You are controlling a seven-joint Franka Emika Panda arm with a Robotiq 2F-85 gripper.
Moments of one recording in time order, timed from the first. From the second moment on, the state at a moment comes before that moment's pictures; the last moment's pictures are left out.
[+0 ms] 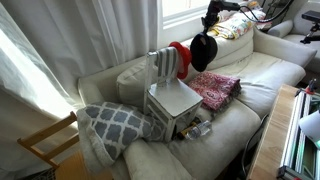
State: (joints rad) arm -0.29 0.43 -0.14 -1.74 0.28 2.26 -0.26
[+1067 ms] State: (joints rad) arm -0.05 0.12 -0.07 -2.08 -0.03 2.02 0.15
